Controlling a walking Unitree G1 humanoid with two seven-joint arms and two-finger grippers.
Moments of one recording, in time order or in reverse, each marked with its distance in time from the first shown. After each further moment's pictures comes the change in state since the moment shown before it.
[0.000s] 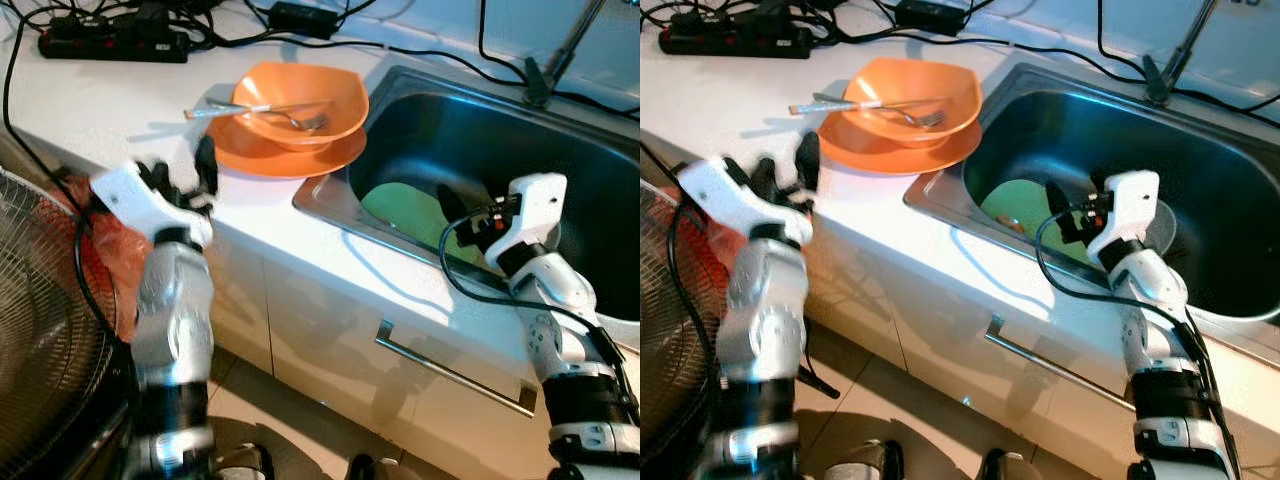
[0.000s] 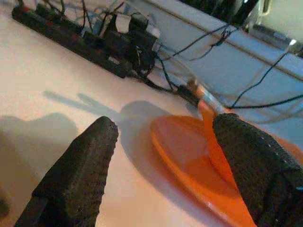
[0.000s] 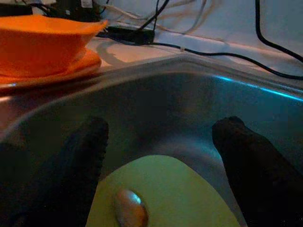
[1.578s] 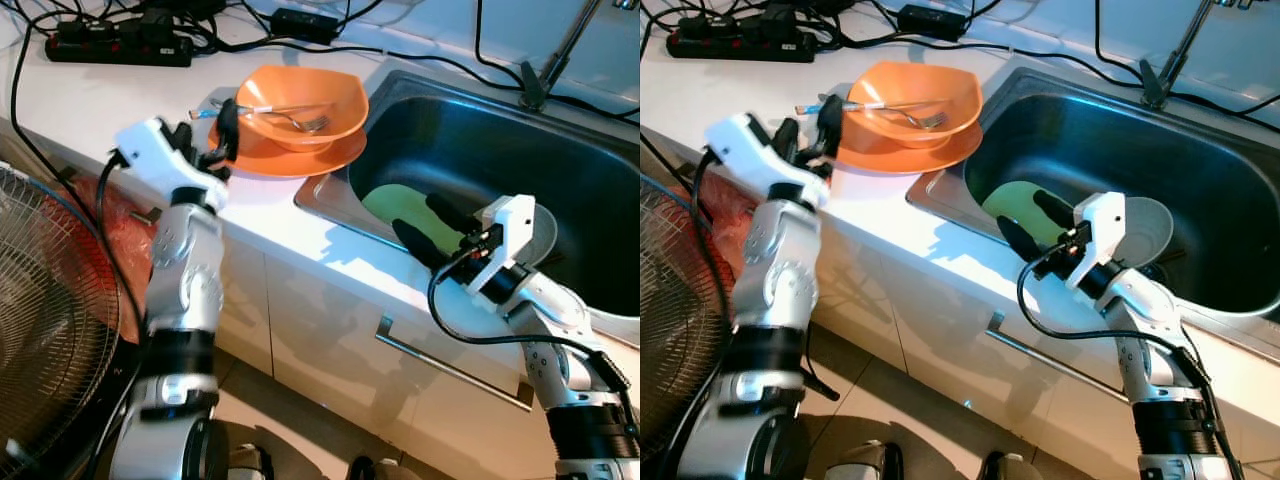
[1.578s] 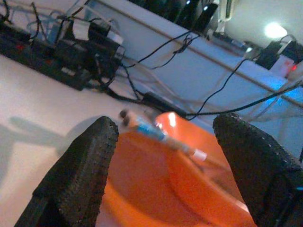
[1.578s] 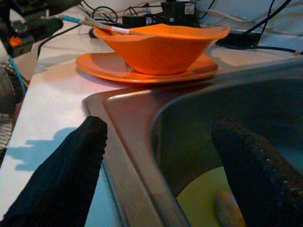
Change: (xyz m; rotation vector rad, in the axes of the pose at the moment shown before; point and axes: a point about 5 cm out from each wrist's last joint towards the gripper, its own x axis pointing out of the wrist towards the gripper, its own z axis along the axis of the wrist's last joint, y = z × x) left arm 0.037 -0.026 0.000 -0.021 0.001 -0.132; right arm -0.021 0.038 -0.002 0.091 0.014 0.387
